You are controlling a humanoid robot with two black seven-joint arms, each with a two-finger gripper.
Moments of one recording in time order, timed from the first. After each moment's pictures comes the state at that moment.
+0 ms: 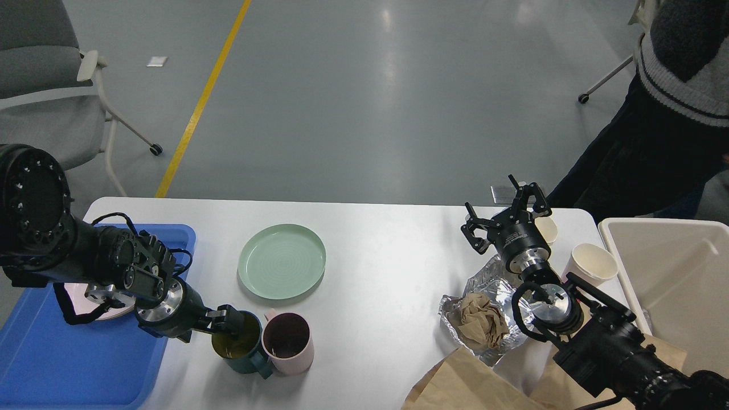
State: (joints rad) left arm -1.55 0.16 1.43 -1.25 0.02 -0.25 -0.22; right arm 0.56 -0.10 0.80 0.60 0.08 0.32 0.34
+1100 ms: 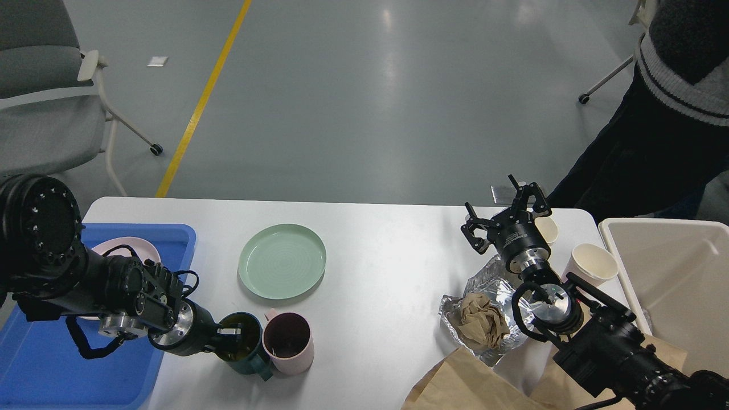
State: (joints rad) left arm -1.45 0.16 1.38 -1.25 -0.02 -0.12 -0.22; right arm 0.56 -0.10 0.80 0.60 0.08 0.32 0.34
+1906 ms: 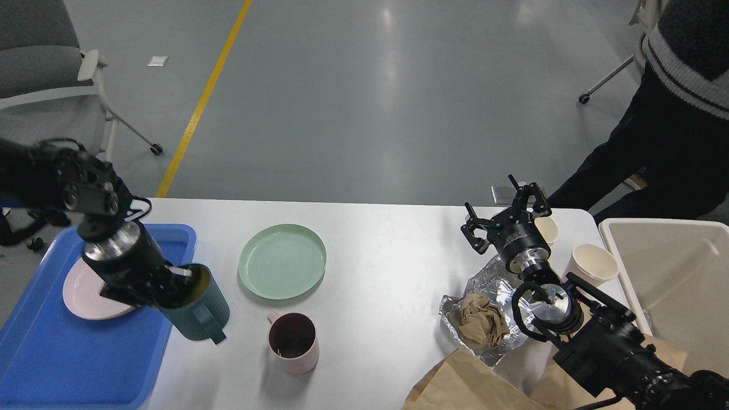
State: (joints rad) left arm -1.84 0.27 1.51 -1.24 0.04 -0.74 -0.23; right arm 0.56 -0.10 0.80 0.60 0.08 0.32 0.34
